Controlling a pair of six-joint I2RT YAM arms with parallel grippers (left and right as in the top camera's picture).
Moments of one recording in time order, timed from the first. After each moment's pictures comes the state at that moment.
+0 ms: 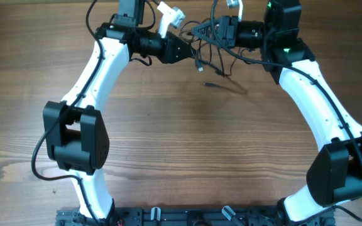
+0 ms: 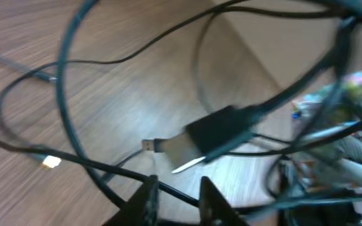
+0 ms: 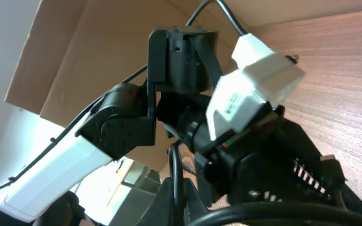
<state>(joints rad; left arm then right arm) -0.23 2.03 1.74 -0.71 1.00 0.20 0.21 1.75 1.43 0.06 -1.16 0.74</state>
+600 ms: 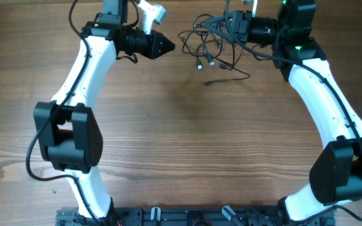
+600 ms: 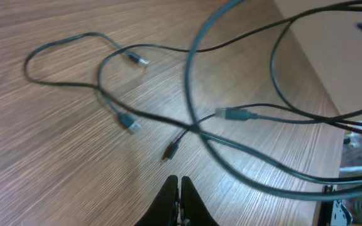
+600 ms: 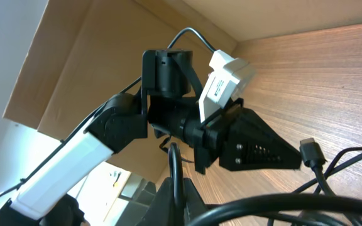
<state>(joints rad) -0.14 2.03 1.74 -0.74 0.83 0.16 0.14 1.75 1.43 0.07 -1.18 0.76</state>
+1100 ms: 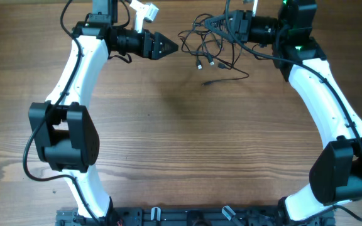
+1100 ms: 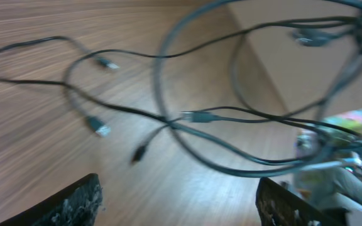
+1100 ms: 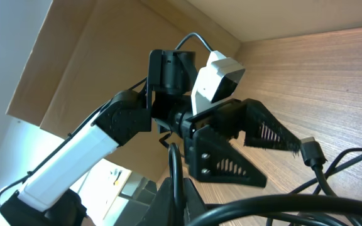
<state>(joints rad) -0.10 2.03 1.74 -0.76 1.01 0.15 0.14 1.75 1.43 0.09 -1.19 0.76</state>
